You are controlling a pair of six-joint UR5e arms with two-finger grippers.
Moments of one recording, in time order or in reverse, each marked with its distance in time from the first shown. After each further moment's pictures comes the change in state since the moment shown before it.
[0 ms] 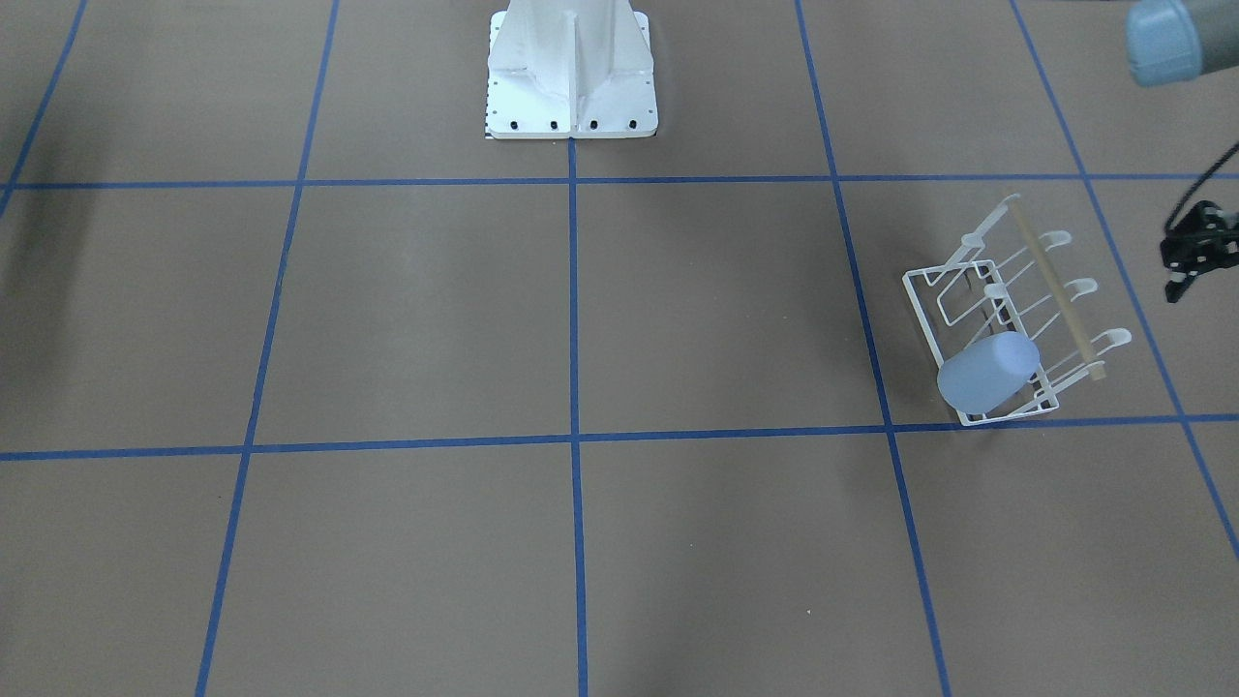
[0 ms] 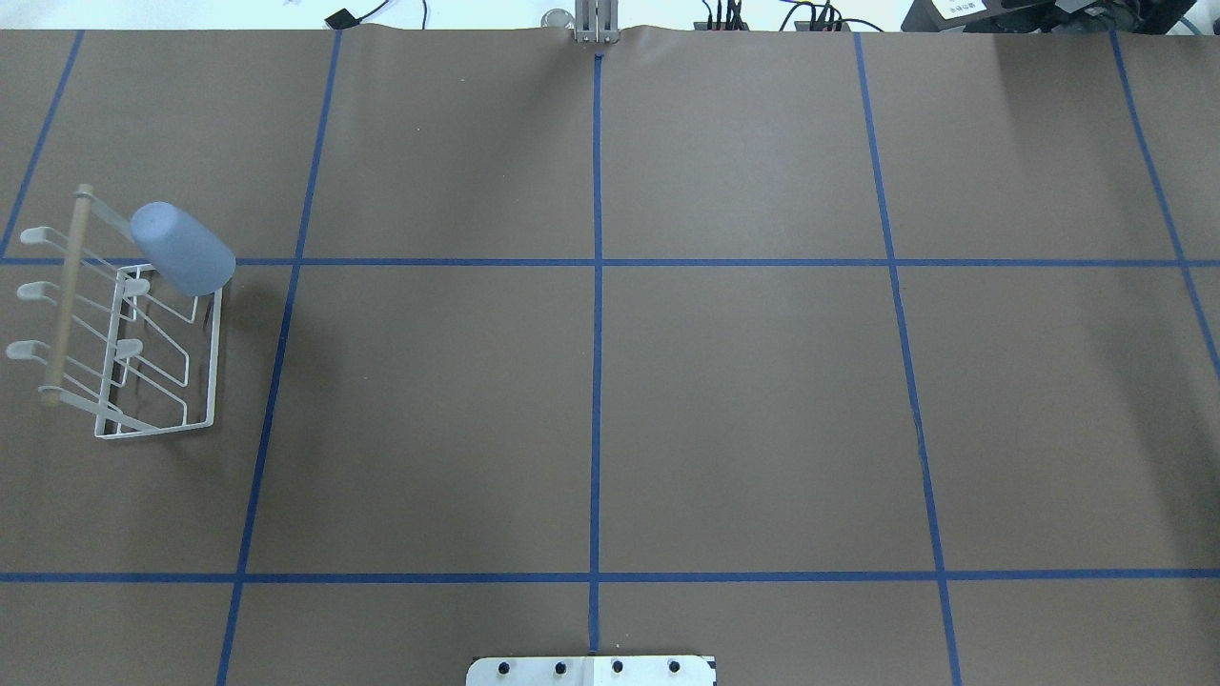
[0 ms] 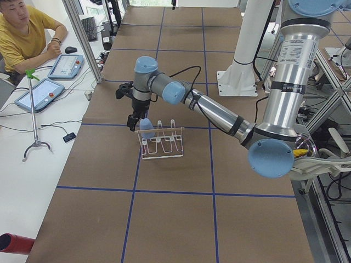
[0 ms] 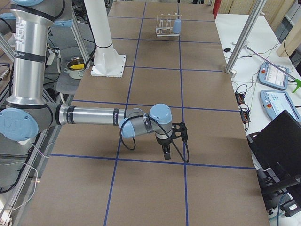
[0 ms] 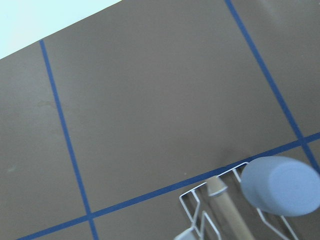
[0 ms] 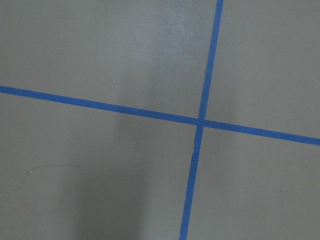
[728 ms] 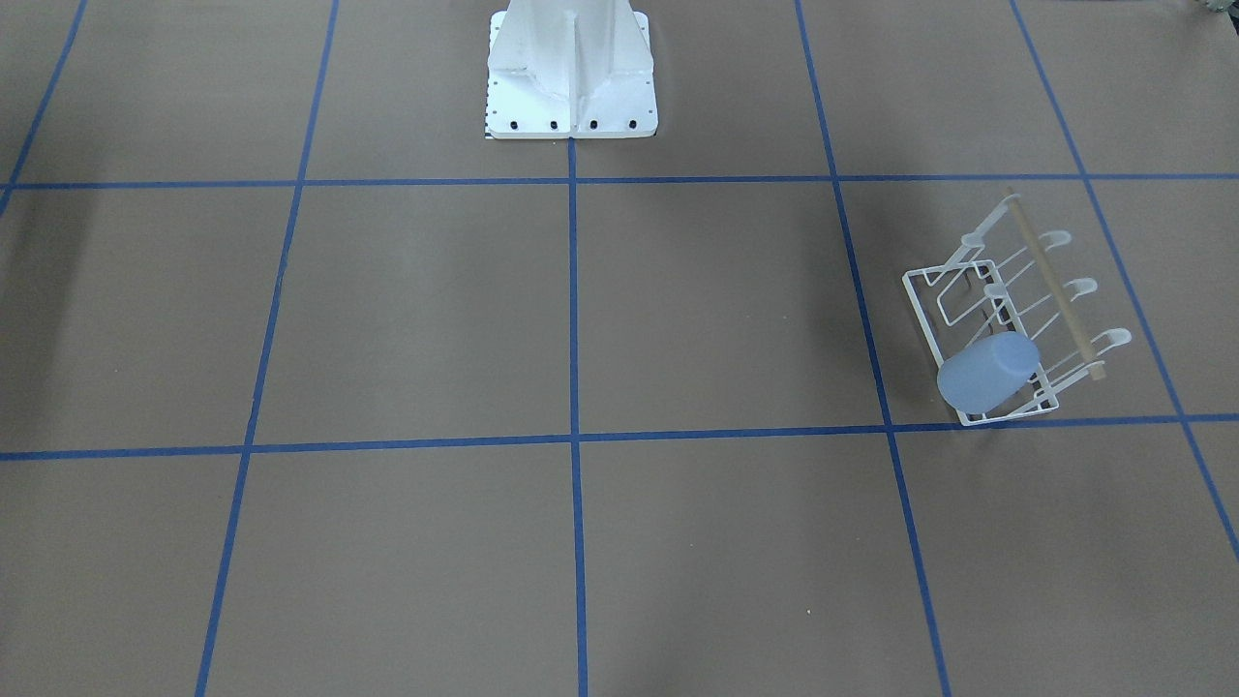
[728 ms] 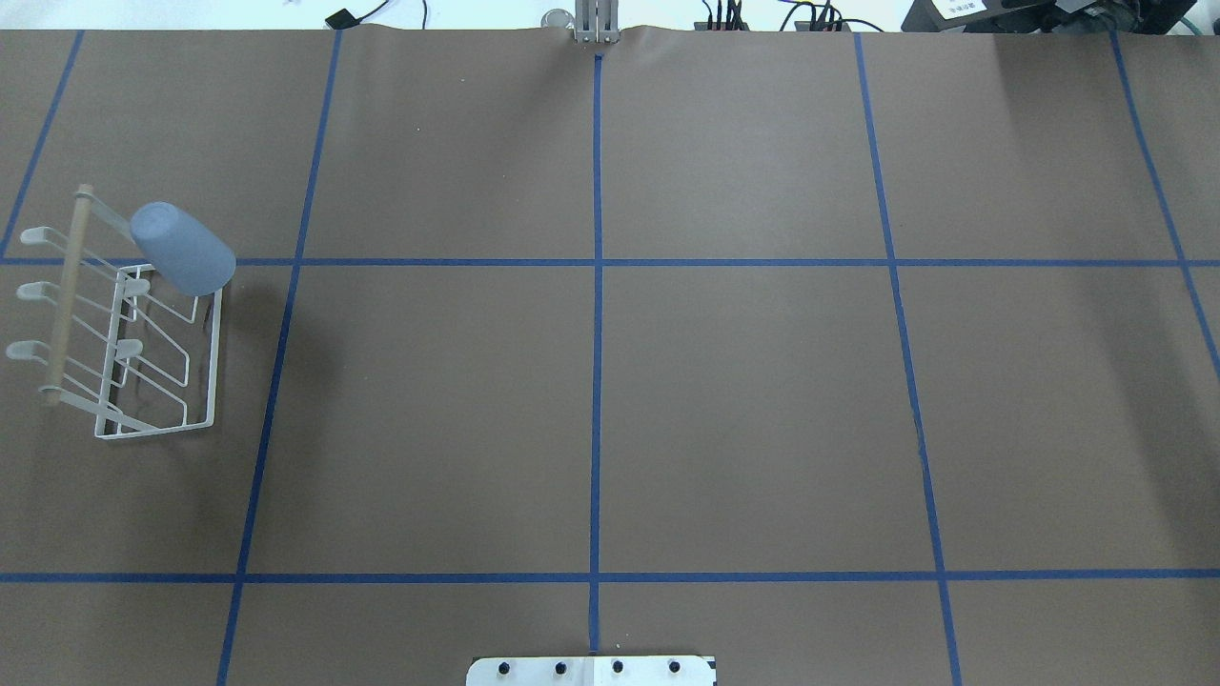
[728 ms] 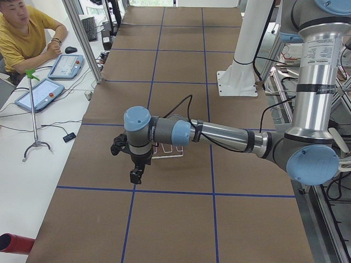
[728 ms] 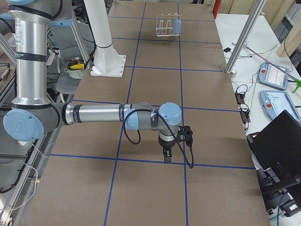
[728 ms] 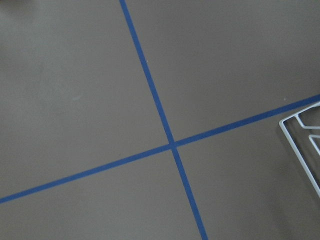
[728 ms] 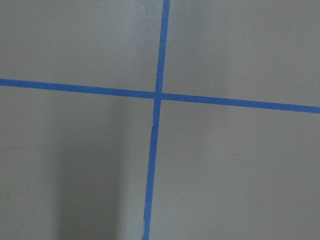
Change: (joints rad) left arm -0.159 0.143 0.116 0.061 -0.070 0.195; right arm 0.084 0.102 0.023 -0.387 -0.003 -0.206
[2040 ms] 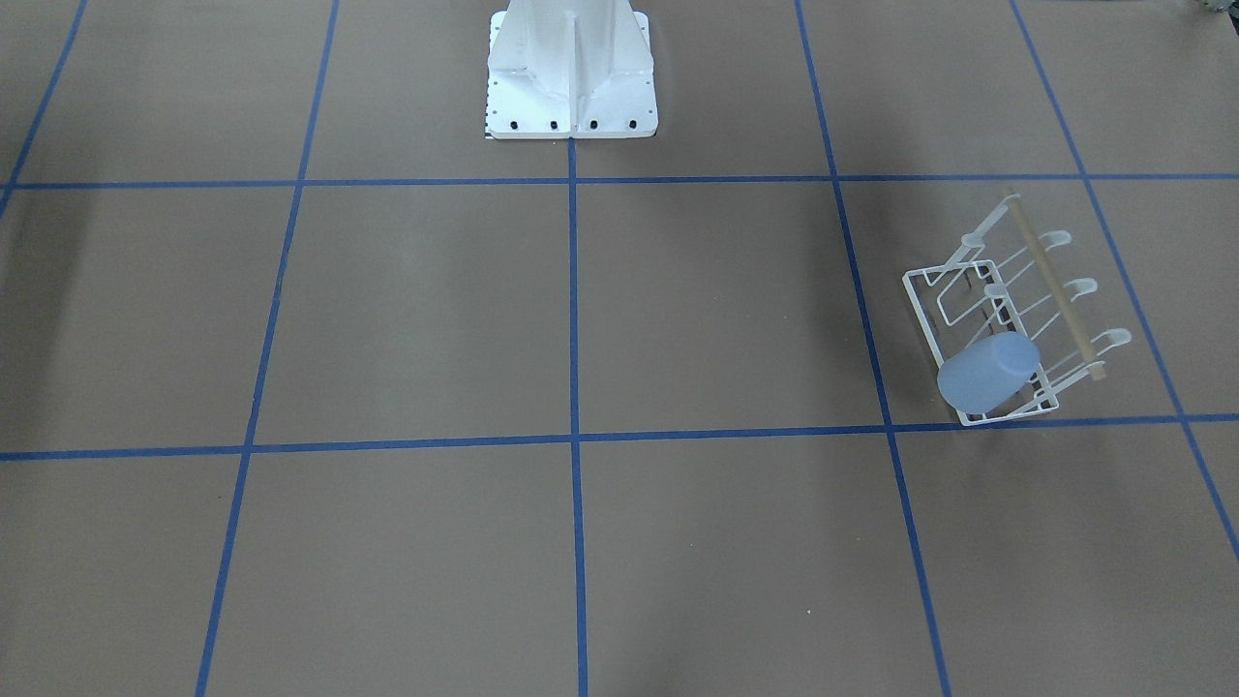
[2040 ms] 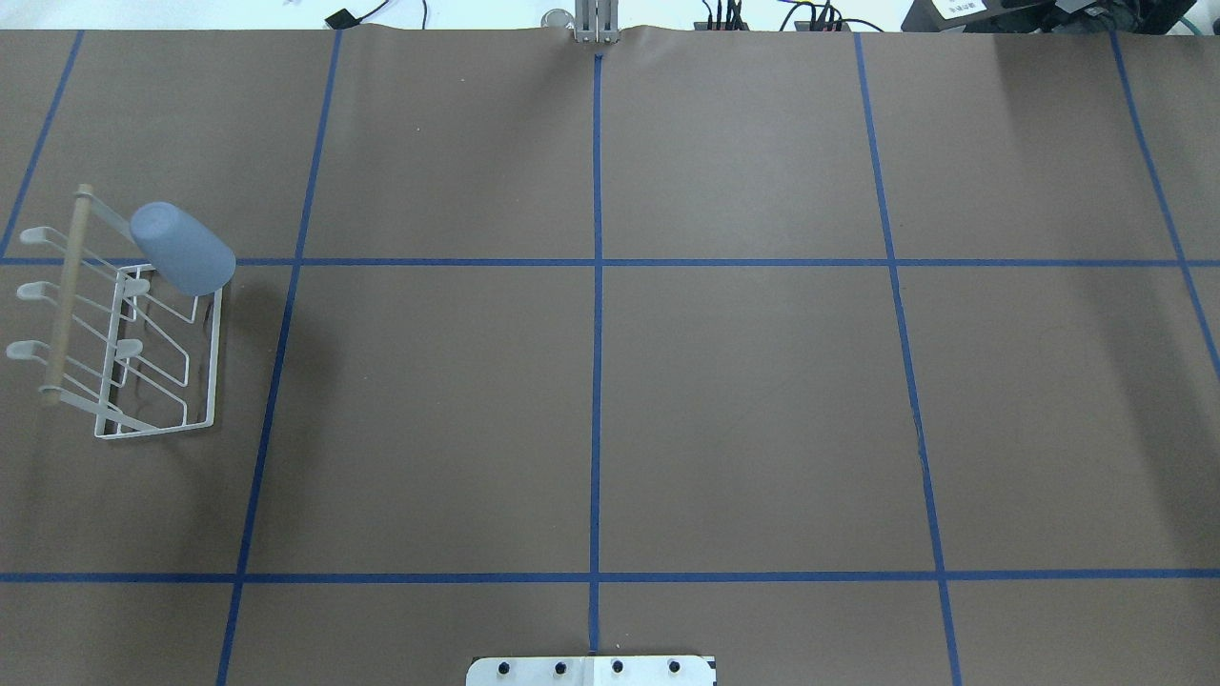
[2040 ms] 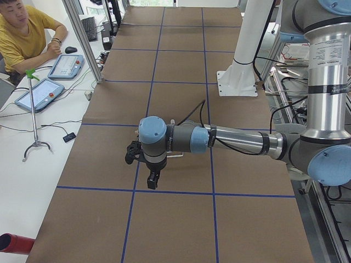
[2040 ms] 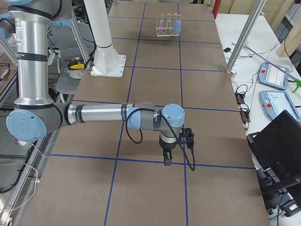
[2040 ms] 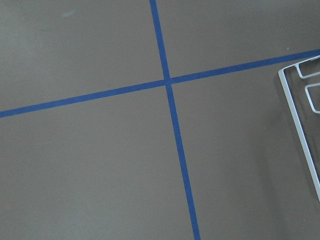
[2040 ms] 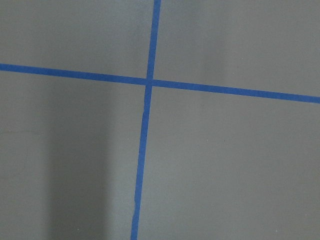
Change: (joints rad) left arm -0.030 0.094 -0.066 0.009 -0.093 -0.005; right arm 0.011 0.011 -0.016 -0.037 -0.006 -0.028
